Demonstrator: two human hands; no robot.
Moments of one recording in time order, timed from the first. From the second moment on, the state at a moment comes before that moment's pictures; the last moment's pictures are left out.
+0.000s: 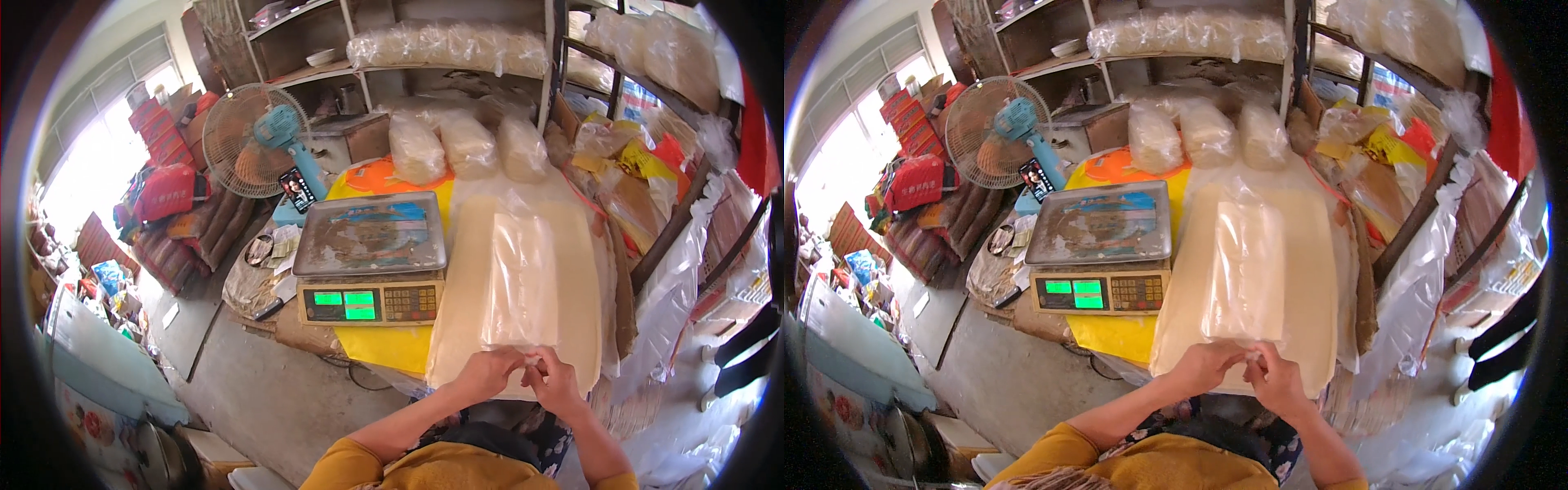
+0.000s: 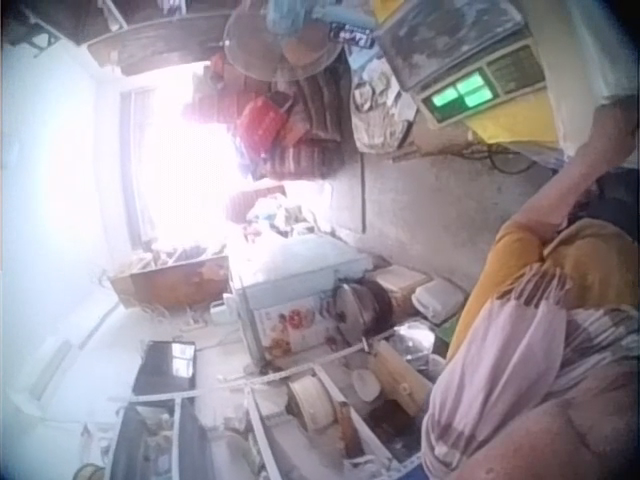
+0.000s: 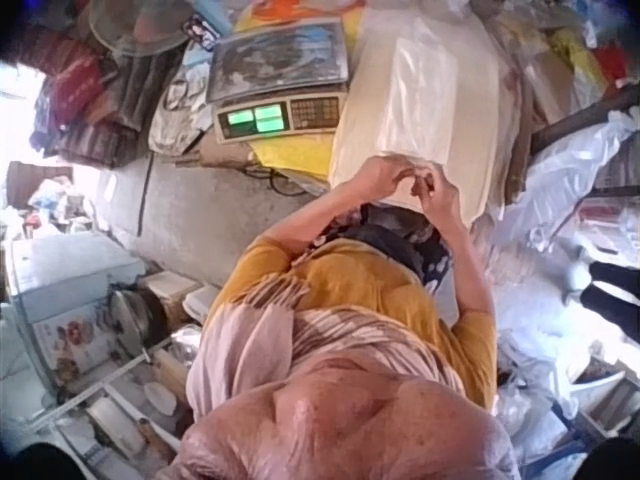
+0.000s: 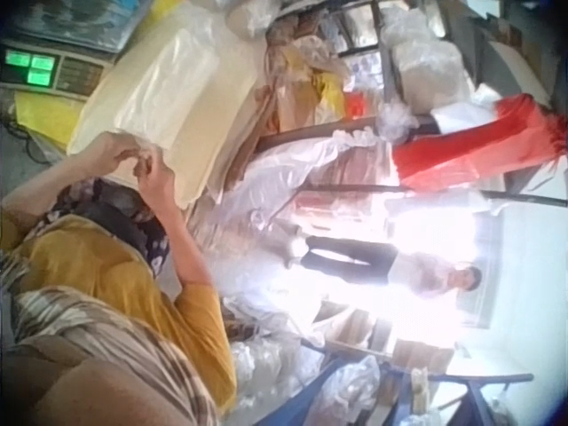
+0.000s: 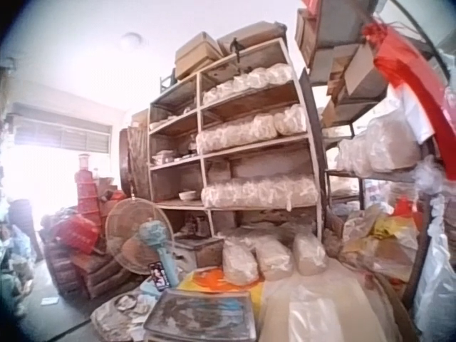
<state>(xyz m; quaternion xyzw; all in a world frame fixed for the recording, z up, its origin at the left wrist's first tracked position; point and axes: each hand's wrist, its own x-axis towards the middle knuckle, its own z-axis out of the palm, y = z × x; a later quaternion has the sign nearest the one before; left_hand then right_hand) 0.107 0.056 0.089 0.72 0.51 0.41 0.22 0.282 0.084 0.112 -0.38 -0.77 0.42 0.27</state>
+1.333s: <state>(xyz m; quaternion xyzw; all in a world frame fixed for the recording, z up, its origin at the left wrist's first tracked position) 0.106 0.037 0.094 0.58 0.53 0.46 0.41 0.381 0.046 0.155 -0.40 -0.58 0.61 0.38</state>
